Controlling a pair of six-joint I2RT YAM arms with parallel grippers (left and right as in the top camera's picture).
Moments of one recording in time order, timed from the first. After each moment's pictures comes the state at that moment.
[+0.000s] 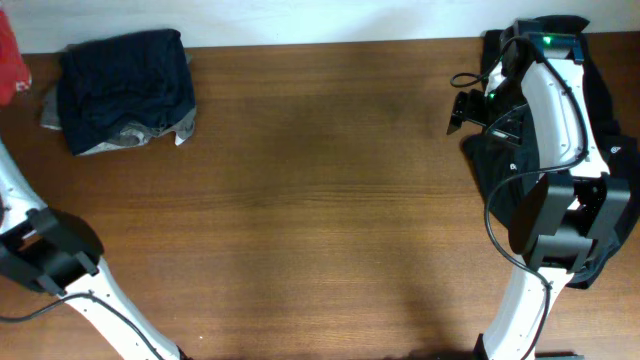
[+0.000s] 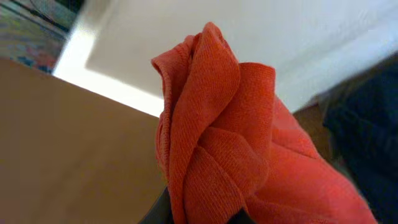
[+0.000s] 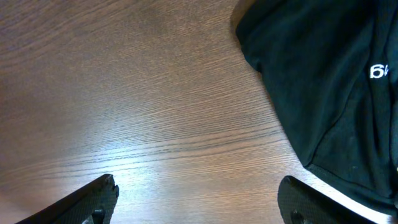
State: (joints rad) left arm 0.57 2.43 2.68 -0.62 0.14 0.96; right arm -0.12 2.19 2.09 -1.46 -0.18 0.23
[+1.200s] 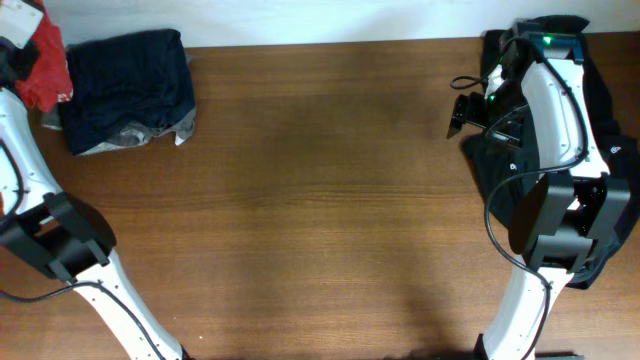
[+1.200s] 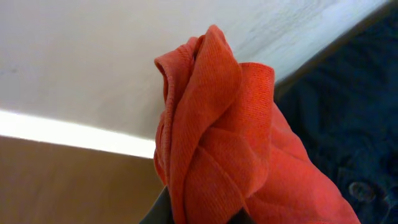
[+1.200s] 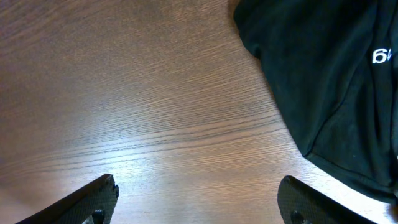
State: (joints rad) left arm 0.49 2.51 2.63 -0.63 0.18 0.97; right arm -0.12 2.19 2.09 -1.49 -0.18 0.23
